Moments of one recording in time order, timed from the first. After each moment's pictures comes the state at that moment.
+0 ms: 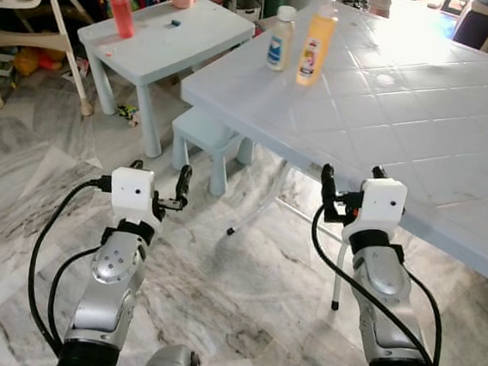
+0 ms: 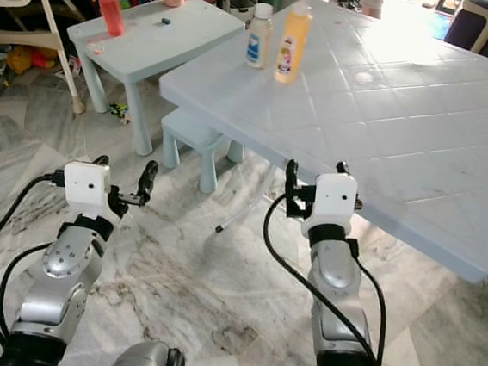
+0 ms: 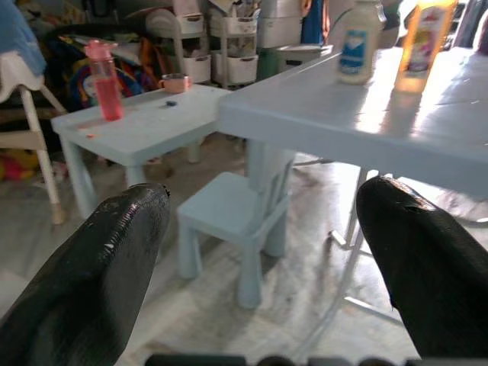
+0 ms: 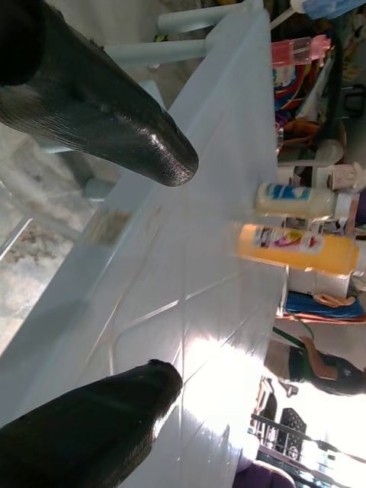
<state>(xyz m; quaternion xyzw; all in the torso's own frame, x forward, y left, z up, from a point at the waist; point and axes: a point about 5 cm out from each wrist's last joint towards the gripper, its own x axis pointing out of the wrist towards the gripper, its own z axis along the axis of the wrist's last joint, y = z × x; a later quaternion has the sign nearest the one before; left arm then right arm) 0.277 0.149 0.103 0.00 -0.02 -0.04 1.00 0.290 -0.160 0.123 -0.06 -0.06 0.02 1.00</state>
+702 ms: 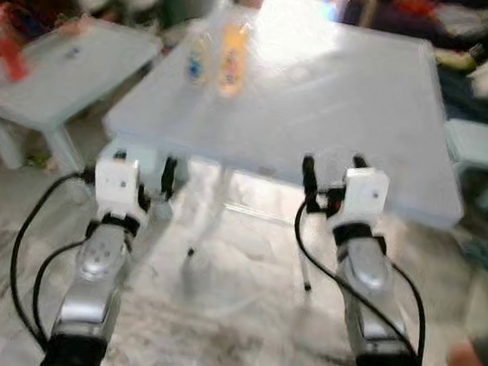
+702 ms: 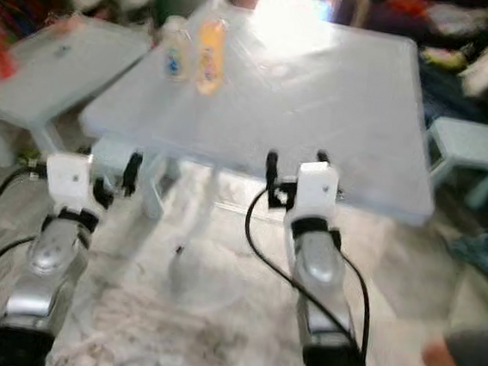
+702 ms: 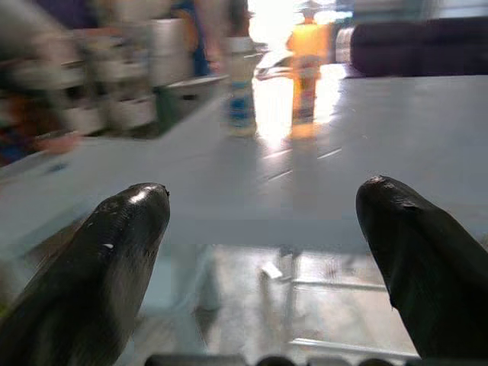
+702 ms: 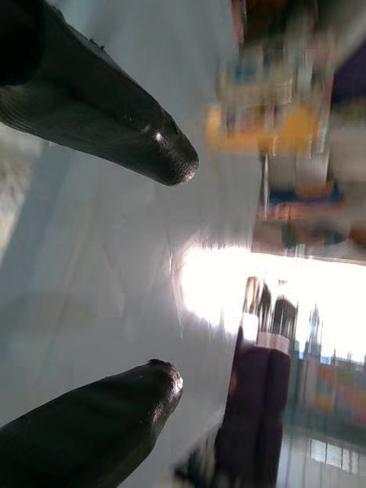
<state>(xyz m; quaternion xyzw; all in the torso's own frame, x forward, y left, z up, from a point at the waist) 0.282 0.158 0.111 0.01 -0.05 -0.03 1.00 0.292 -0.142 0.131 -0.05 -0.09 0.05 0.99</state>
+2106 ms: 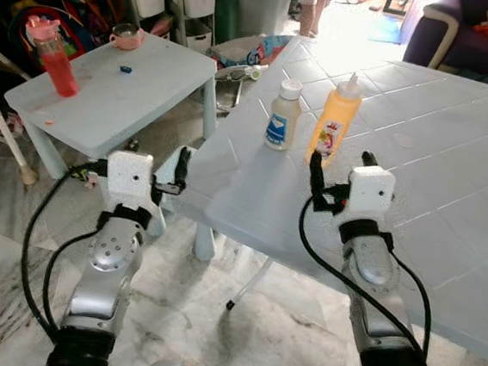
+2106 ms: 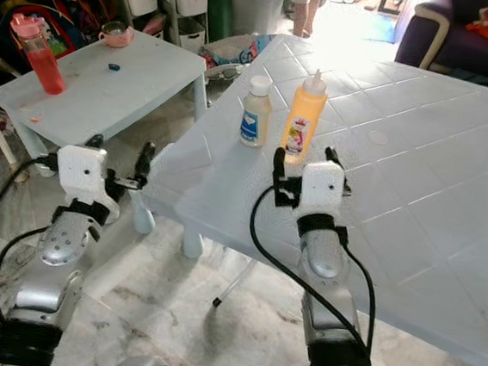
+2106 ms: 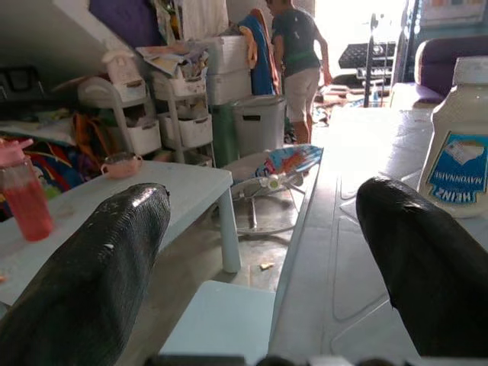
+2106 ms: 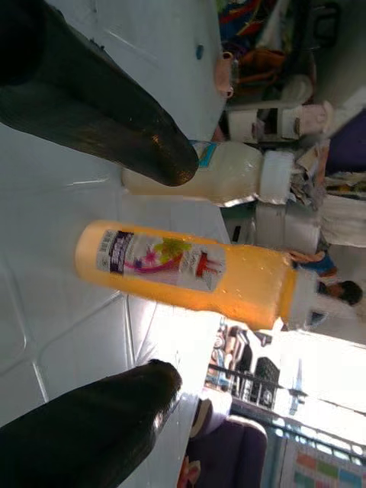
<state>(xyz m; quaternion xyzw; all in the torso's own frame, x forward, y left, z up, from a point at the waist) 0.286 0.154 0.125 0.03 -0.08 -0.04 1.00 0.297 -0.143 0.134 -0.07 -0.10 0.04 0.99</state>
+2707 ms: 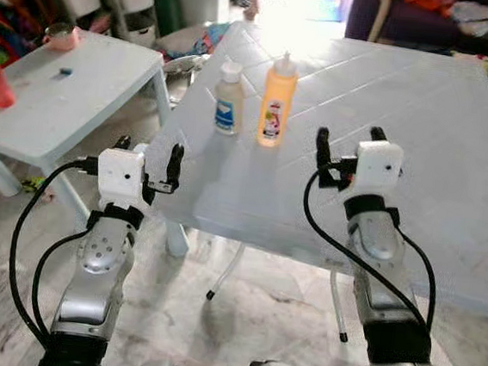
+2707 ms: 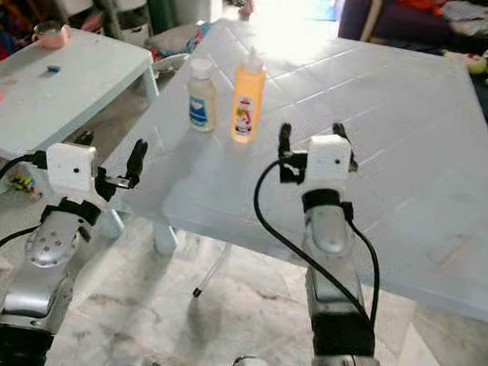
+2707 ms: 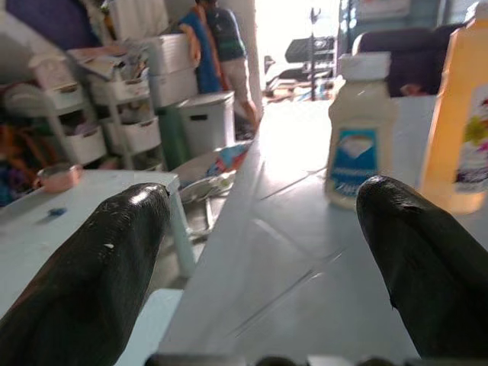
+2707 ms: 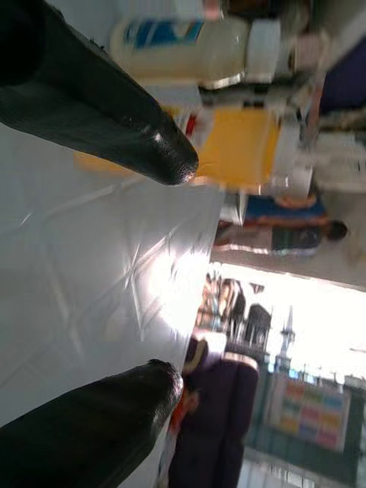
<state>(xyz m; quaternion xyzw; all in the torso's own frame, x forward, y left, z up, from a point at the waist) 0.280 0.159 0.135 0.04 -0.08 -0.04 1.00 0.322 -0.143 0.162 -0.08 -0.14 0.05 0.99</state>
